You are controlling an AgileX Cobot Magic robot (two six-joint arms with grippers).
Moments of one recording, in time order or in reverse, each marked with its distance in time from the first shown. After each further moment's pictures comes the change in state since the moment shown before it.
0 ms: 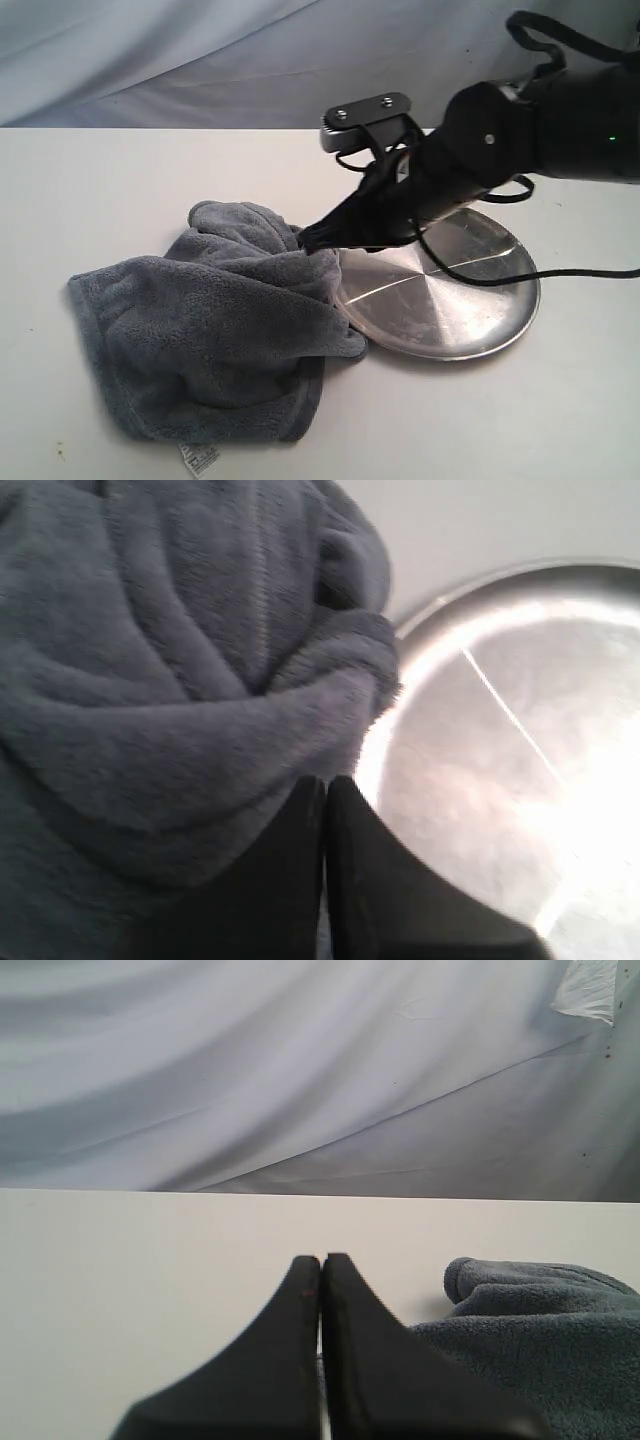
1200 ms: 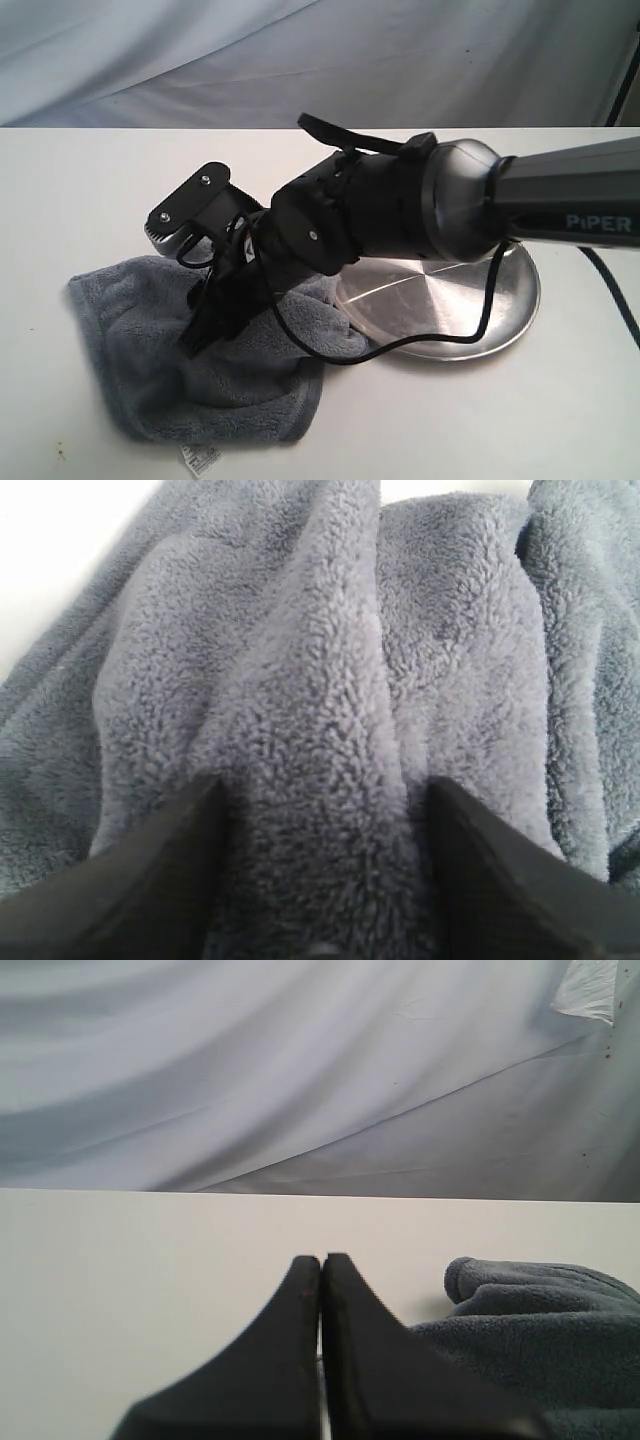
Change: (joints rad) left arm 0.000 0.000 0.000 0.000 0.000 0.000; right arm 0.256 0.199 -0.139 -0.044 -0.096 -0.200
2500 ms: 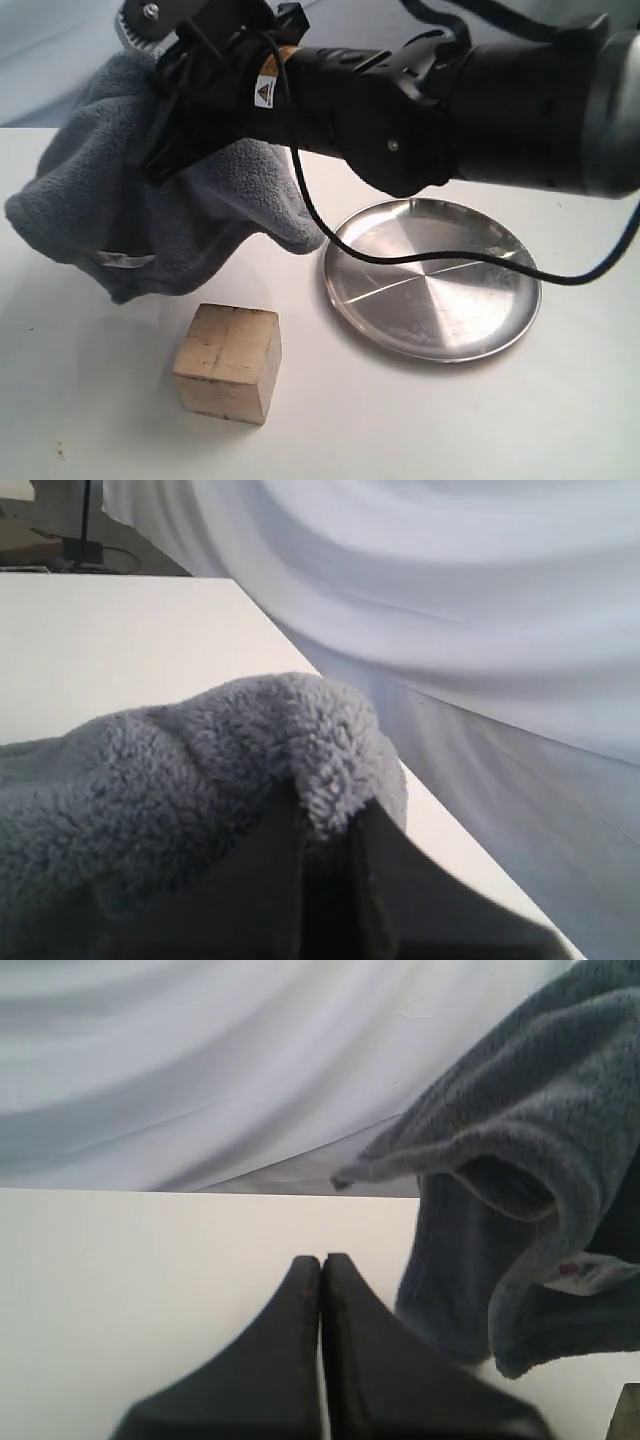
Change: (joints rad) left arm 0.000 0.000 0.000 0.000 0.000 0.000; right arm -0.048 -0.193 -0.002 -0.061 -0.506 -0.108
